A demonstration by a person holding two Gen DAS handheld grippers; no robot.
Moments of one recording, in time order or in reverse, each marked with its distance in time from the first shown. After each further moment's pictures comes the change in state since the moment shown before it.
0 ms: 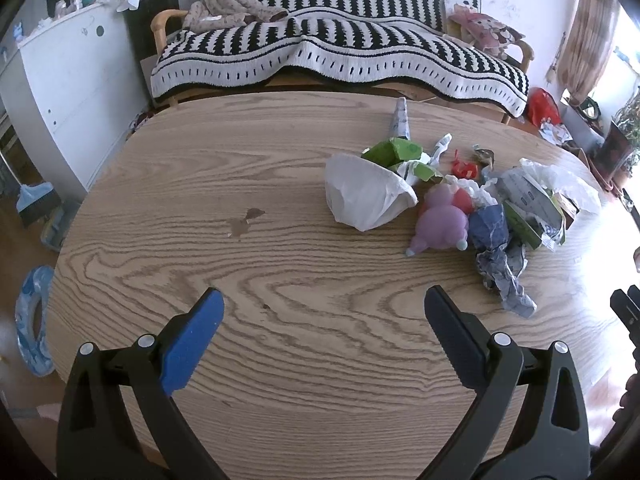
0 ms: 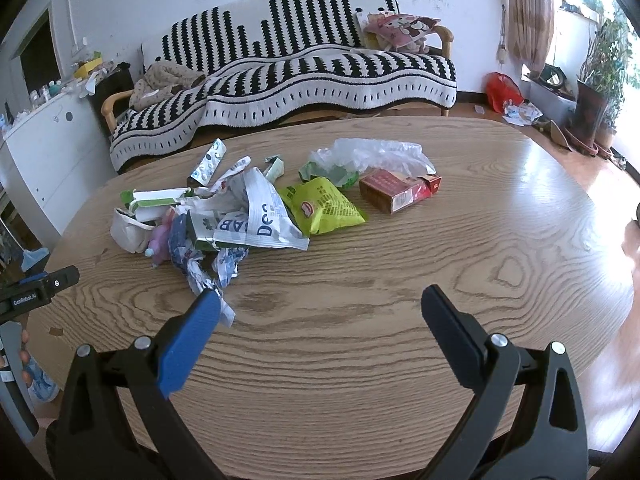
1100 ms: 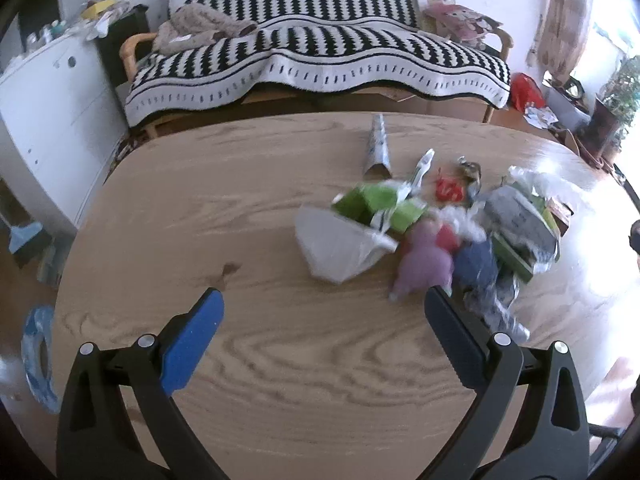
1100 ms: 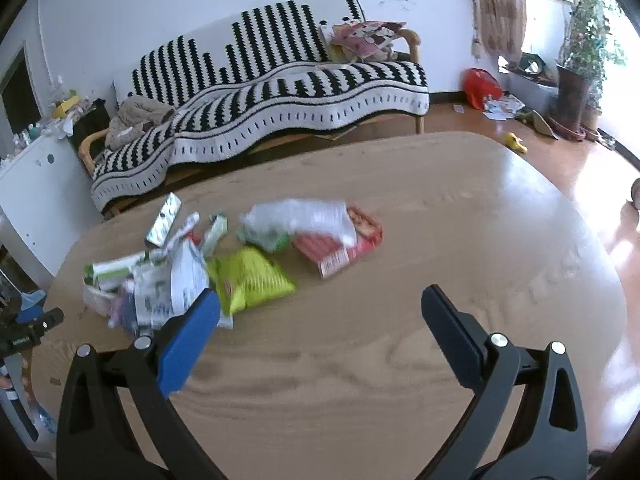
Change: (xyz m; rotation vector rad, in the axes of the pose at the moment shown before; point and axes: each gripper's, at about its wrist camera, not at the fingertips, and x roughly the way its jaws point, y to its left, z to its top) left arm 0.011 -0.027 0.051 0.117 -0.089 -0.012; right arm 0.016 -0.078 0.064 0.095 -0.040 -0.002
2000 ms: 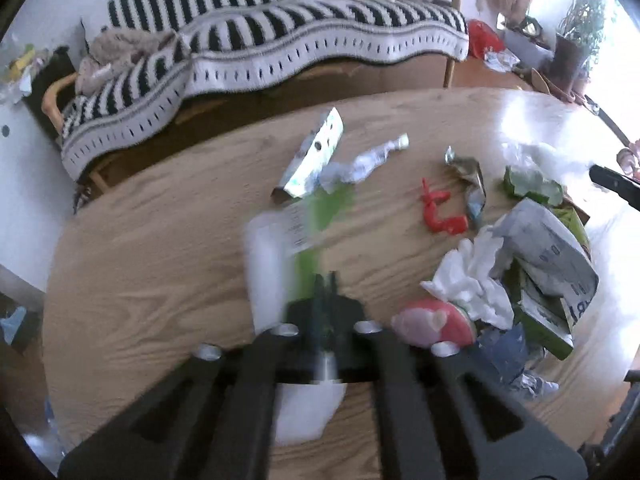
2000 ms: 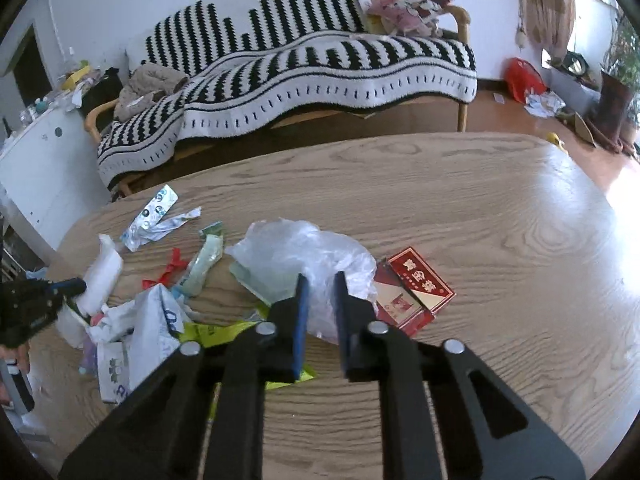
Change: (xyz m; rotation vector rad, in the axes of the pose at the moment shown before) left arm 0.094 -0.042 0.061 0.216 0.099 -0.092; right arm 0.105 0.015 0.048 -0.083 0.085 0.076
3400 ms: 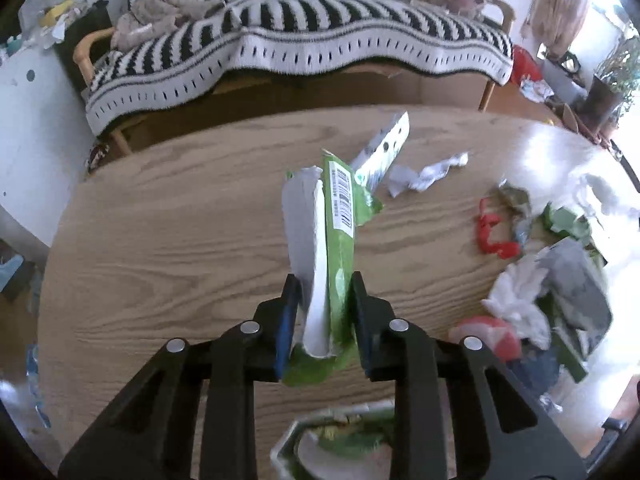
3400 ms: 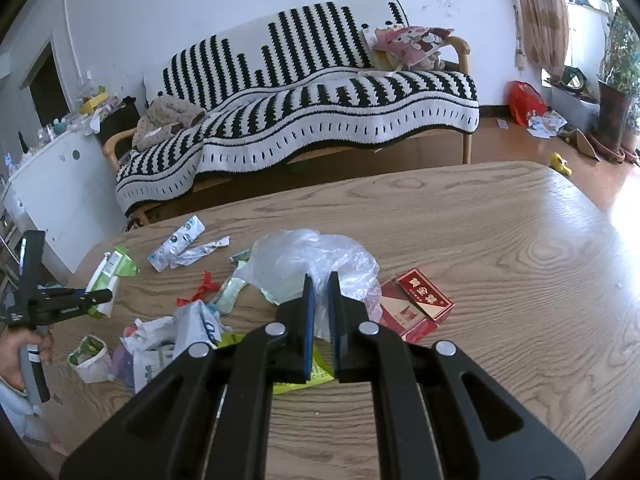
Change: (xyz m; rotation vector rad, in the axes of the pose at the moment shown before) left arm 0.005 0.051 -0.004 -0.165 0.034 0.024; right arm -0.039 0.006 -0.002 0.028 -0.112 0.056
